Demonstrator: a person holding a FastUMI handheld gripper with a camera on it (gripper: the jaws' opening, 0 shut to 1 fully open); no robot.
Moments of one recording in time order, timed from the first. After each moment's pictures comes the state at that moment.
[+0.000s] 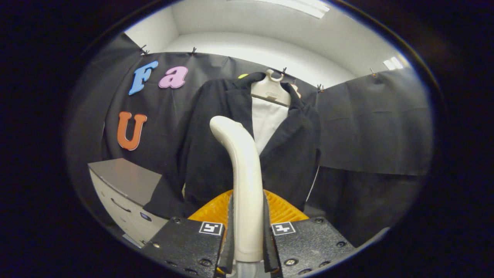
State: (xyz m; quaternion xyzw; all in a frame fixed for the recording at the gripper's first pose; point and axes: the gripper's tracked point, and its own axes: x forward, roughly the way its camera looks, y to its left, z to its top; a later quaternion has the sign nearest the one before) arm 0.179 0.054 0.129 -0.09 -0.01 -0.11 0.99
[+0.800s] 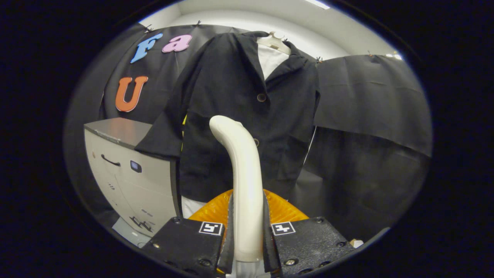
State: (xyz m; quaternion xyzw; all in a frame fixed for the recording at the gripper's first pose) arm 0.153 0.044 -0.047 -0.10 0.11 -0.15 0.98
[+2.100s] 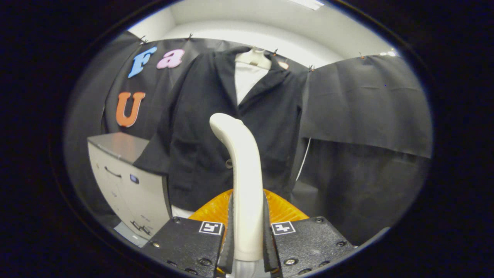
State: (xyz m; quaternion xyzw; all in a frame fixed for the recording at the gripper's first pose) arm 0.129 -0.018 0.079 -0.08 0.00 -0.14 0.99
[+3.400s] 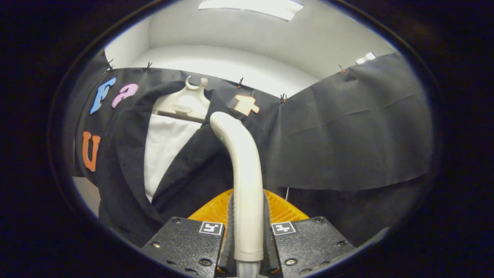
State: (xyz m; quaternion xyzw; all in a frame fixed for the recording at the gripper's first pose) arm 0.258 -0.133 0.225 -0.06 -0.12 -0.20 0.97
